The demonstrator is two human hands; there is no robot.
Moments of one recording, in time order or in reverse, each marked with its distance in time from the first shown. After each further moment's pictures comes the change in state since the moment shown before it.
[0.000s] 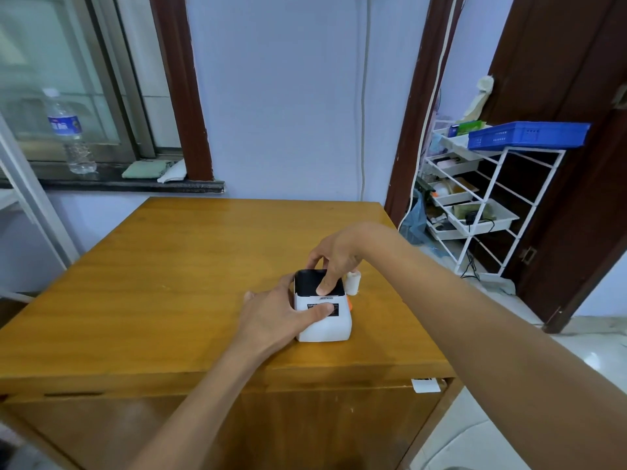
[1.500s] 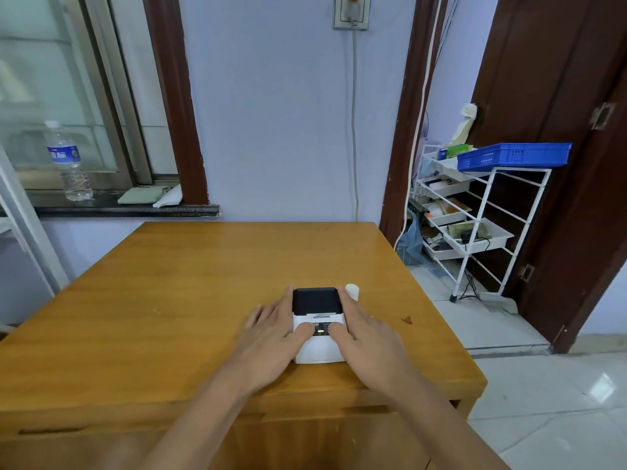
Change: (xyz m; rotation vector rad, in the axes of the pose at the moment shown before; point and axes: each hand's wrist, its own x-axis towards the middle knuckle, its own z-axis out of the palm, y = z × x) left_hand -0.023 0.016 -0.014 0.011 -0.173 0.048; right_hand -0.029 0.007 0.157 0.468 0.806 0.067
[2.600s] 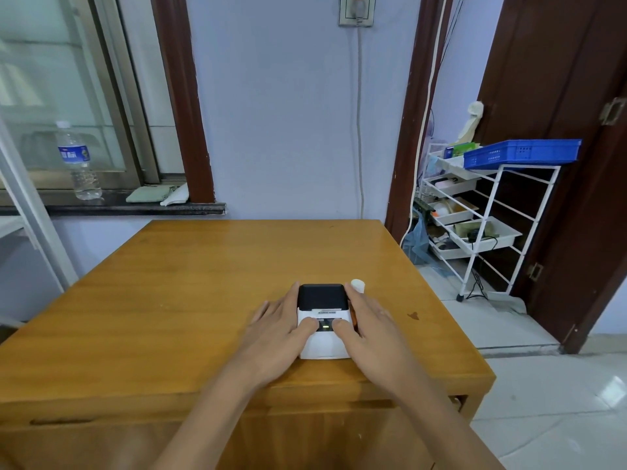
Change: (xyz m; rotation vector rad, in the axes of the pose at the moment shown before) left_hand -0.006 -0.001 0.002 0.015 0.044 0.020; right_hand -0.011 -0.004 -0.001 0.155 0.052 -0.050
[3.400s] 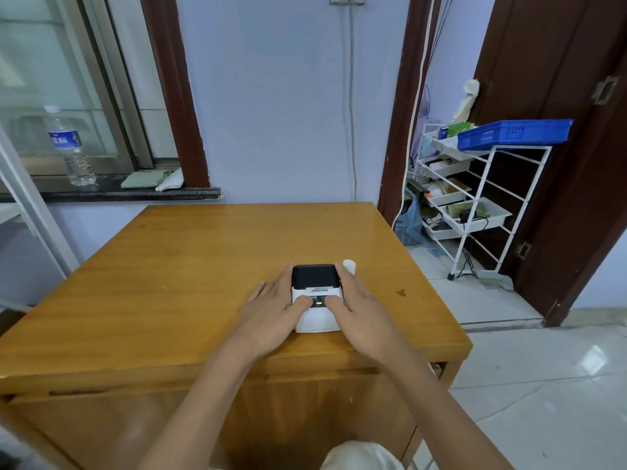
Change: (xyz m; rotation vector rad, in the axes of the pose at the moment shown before) left_hand 0.005 -0.008 0.005 0.011 0.019 0.012; right_hand -0.001 0.000 0.000 0.074 -0.072 0.057
